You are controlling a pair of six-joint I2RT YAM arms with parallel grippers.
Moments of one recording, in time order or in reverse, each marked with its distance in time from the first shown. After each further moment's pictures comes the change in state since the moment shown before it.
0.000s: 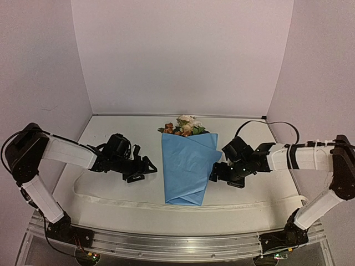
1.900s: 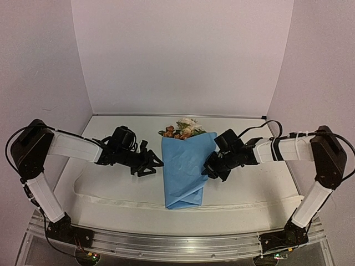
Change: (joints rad) left arm -0.006 0.077 0.134 0.012 0.156 -0.129; right arm -0.051 0.194 0.122 0.189 -0.235 0.432
